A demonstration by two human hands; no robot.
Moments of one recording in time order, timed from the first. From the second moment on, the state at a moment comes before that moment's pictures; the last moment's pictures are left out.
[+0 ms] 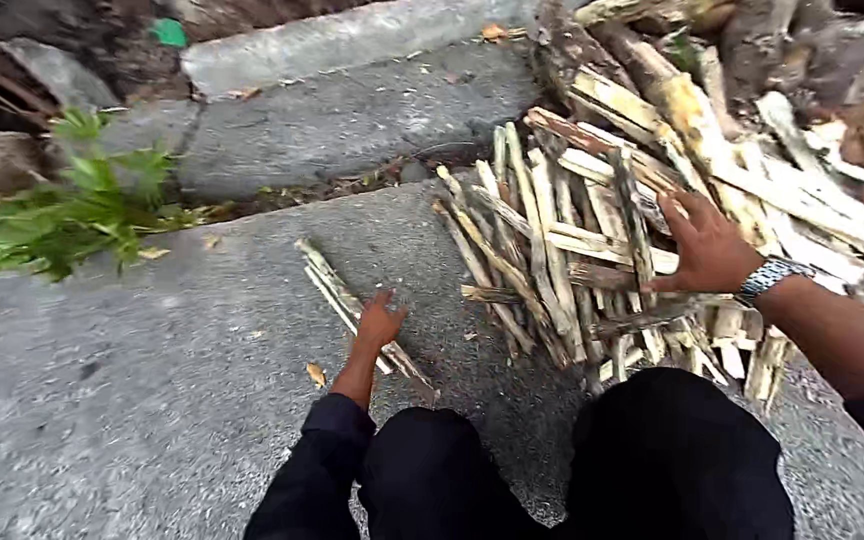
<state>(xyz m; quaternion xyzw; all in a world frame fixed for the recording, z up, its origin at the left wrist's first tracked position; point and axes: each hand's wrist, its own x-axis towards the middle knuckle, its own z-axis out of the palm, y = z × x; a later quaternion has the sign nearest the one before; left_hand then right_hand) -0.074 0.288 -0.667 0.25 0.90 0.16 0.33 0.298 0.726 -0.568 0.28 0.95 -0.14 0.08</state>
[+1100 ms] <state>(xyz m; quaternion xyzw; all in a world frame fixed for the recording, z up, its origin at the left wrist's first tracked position) -0.076 0.058 -0.433 0.18 0.88 0.11 0.42 0.194 0.636 -0.529 0.30 0.78 -0.53 0.13</state>
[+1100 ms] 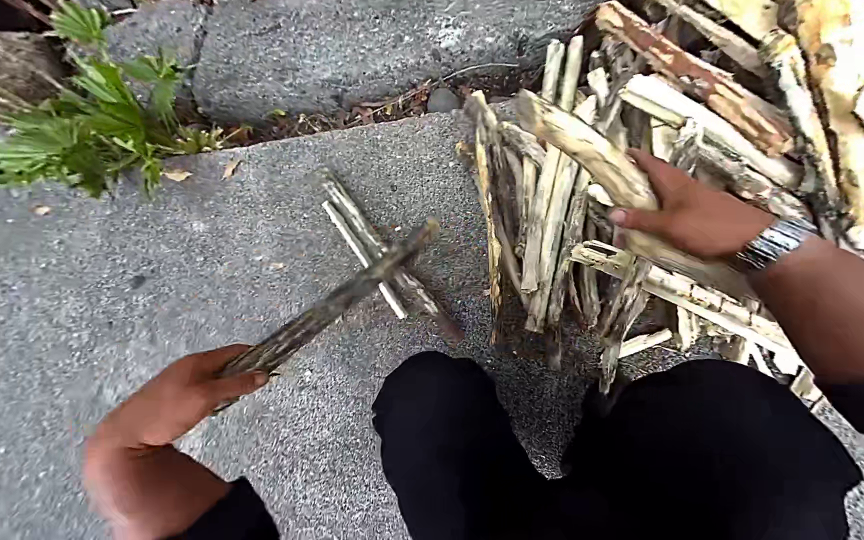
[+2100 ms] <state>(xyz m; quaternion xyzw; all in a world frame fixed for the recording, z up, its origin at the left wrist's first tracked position) -0.053 0.267 -0.789 0.12 0.96 0.14 0.23 0.255 0.683 -0.647 0.68 0.67 -0.30 0.10</state>
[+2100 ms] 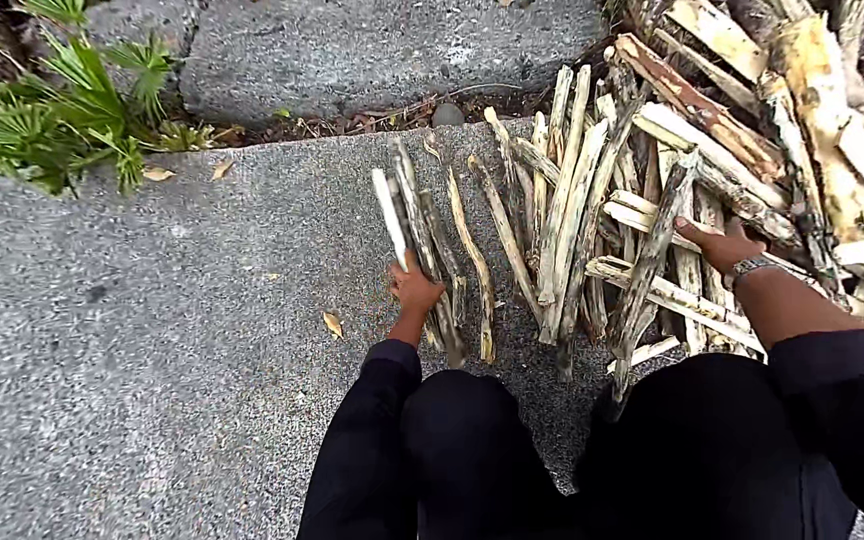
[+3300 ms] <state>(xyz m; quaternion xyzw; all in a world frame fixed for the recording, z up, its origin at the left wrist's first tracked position) 0.060 0.531 -0.589 0.23 0.88 0.27 0.30 0.377 0.669 -0.656 0.52 0.81 -0.21 0.16</state>
